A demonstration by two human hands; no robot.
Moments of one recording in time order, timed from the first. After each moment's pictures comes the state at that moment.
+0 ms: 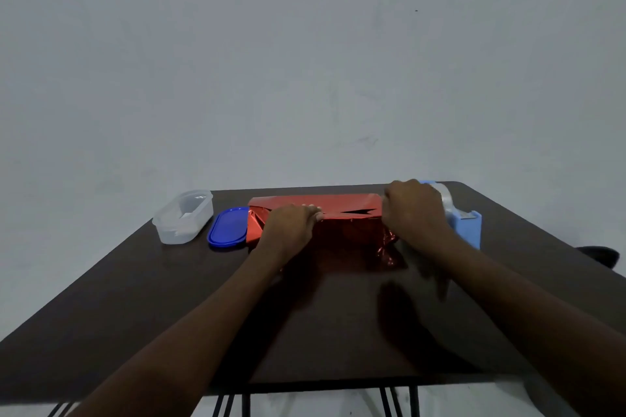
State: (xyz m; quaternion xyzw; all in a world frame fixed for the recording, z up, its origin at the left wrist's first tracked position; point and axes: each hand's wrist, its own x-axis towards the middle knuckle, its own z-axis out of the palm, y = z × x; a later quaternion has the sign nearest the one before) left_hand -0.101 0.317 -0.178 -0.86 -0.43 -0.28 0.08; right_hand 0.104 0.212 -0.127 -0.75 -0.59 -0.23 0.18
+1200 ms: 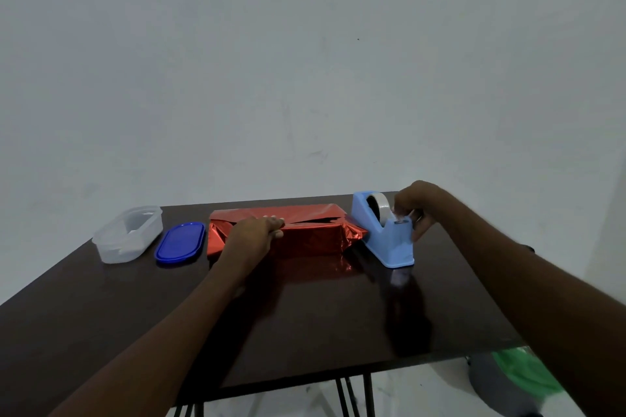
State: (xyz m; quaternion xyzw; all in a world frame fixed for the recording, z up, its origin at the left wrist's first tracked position) left_hand -0.081 0.309 -0.180 -0.87 -0.41 -0.28 0.05; right_hand 0.199 0.170 -0.075 -0.86 -0.36 0.27 0.26
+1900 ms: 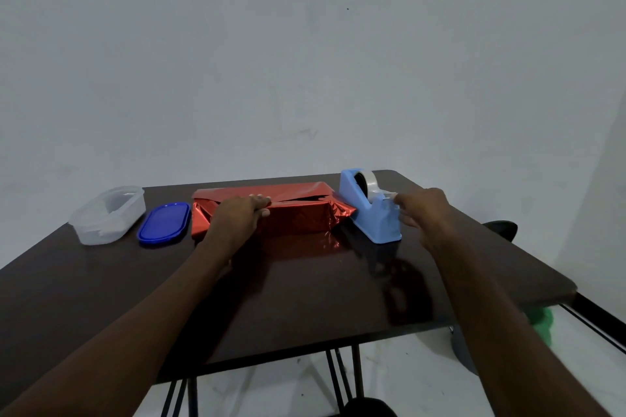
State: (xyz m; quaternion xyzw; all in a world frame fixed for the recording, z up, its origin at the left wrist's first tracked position) left_hand -0.081 0.305 -0.179 -0.86 -0.43 -0.28 0.04; right_hand 0.213 0.144 -0.148 -0.70 -0.26 0.24 0.62
